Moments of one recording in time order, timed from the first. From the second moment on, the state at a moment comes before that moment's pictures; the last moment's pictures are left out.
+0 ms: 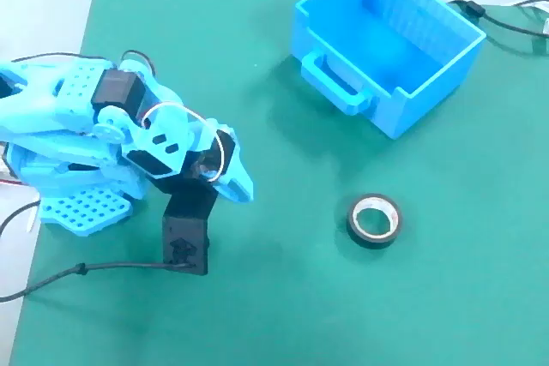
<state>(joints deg) 14.1 189.7 172.7 63.8 -0.4</state>
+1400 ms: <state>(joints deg) 16.0 178.3 157.2 64.1 -1.4</state>
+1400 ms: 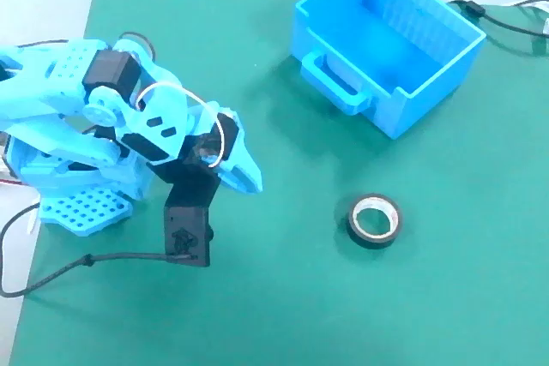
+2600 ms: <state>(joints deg) 20.1 114.6 98.1 82.8 -3.0</state>
